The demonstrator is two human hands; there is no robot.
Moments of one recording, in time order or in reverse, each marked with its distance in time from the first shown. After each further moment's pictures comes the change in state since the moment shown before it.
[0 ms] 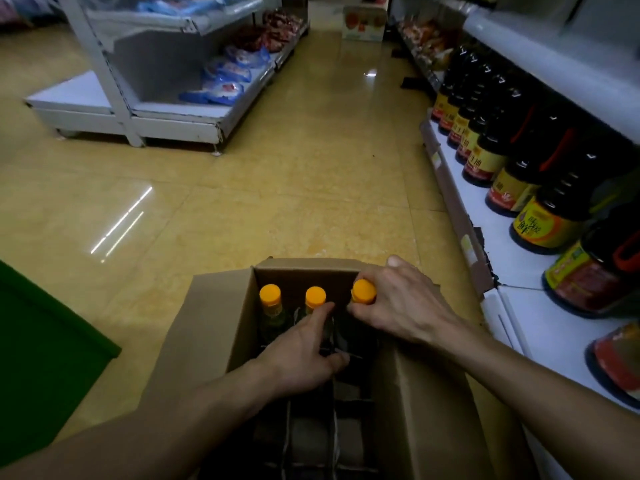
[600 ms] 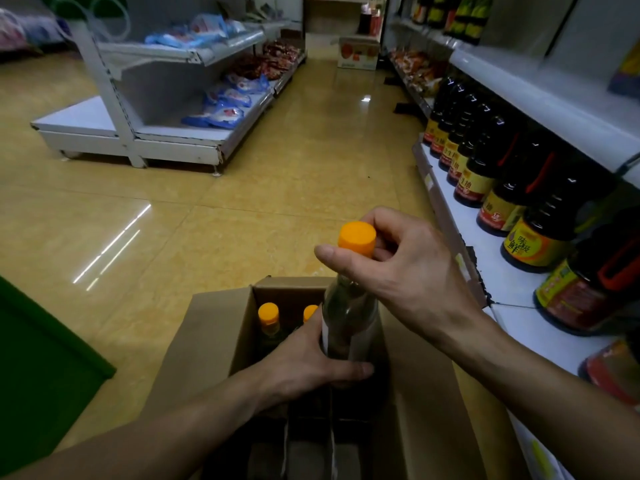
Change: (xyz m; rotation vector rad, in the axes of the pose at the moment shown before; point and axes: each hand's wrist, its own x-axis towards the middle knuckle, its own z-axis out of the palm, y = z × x) left_hand -0.007 0.016 -0.011 -0.444 -0.001 0.120; right_hand -0.018 -0.055 -0.067 0.568 0.395 -0.173
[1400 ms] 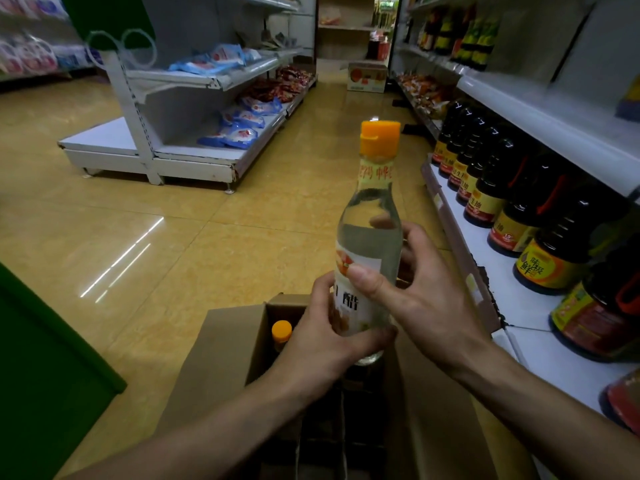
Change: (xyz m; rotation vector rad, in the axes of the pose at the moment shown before) left_hand -0.015 0.039 -0.001 -0.241 0.243 0.252; right_hand -0.006 0.006 0.006 0.268 0.006 0.170
